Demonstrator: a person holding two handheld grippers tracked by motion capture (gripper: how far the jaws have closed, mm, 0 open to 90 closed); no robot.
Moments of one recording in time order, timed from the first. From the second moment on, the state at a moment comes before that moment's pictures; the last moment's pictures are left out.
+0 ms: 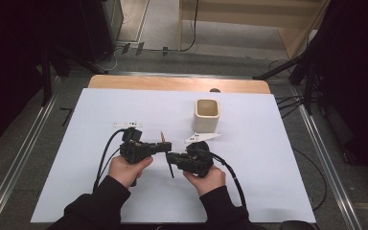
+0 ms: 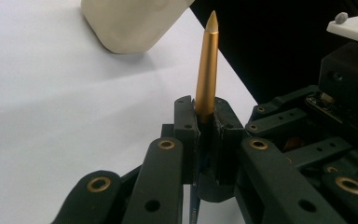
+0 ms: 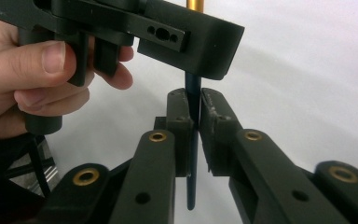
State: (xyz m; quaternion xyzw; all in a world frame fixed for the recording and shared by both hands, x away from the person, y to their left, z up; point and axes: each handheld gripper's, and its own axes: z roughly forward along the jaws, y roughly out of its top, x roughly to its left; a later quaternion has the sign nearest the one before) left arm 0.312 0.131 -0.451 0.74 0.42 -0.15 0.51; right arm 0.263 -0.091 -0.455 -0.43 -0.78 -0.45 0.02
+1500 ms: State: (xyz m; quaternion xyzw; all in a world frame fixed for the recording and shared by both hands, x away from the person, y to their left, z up) left arm 0.311 0.144 -0.436 0.80 0.28 -0.19 0.50; right arm 0.272 -0.107 -0.473 -0.32 -0.78 -0.53 0.12
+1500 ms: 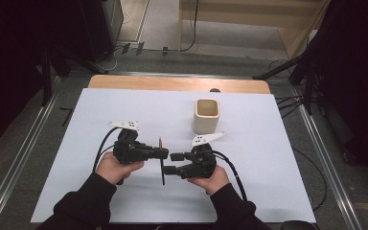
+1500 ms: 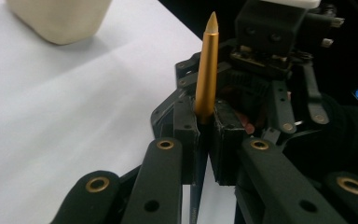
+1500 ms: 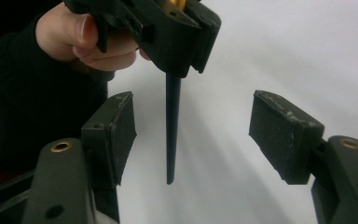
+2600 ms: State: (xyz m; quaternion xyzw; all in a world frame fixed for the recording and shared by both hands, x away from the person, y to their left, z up) left arm 0.310 0.137 -0.442 0.79 0.27 -0.20 0.52; right arm 0.266 -0.102 -0.478 -0.33 -0.76 -0.55 0.13
